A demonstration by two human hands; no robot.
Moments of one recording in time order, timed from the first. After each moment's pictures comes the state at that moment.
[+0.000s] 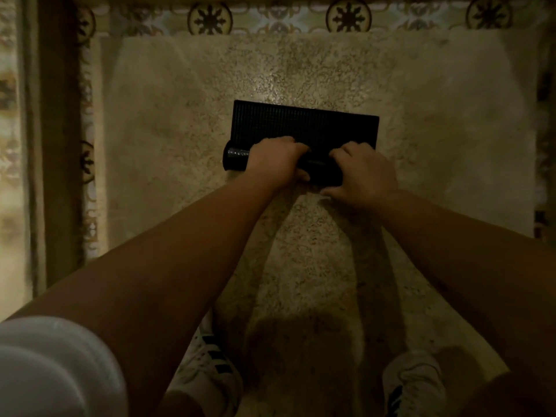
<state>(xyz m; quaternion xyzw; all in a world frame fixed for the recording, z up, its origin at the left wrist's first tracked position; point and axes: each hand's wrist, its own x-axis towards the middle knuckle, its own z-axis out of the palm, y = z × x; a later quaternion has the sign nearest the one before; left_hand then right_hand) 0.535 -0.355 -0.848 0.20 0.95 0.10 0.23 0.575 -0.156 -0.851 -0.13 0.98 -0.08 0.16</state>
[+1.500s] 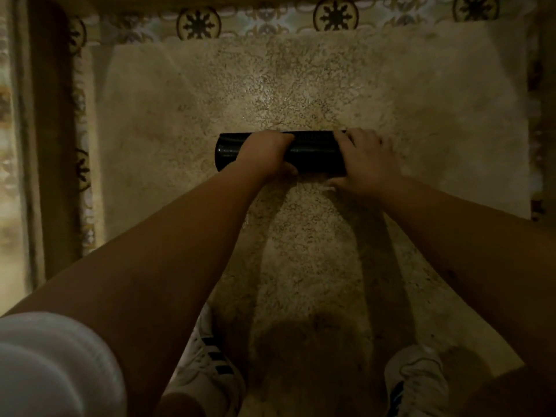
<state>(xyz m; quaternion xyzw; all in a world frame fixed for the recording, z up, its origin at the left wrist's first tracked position) 0.517 -0.355 -0.847 0.20 0.94 0.11 0.27 0.568 -0.138 -0.848 -0.10 0.98 -0.05 0.17</state>
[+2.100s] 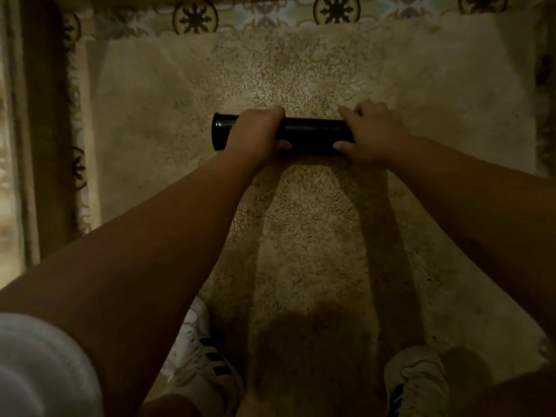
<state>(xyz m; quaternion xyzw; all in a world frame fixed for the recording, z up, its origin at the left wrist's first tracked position) 0.504 -0.364 -0.840 0.17 0.96 0.15 0.17 0.515 -0.124 -0.845 -0.09 0.97 -0.05 0.23</state>
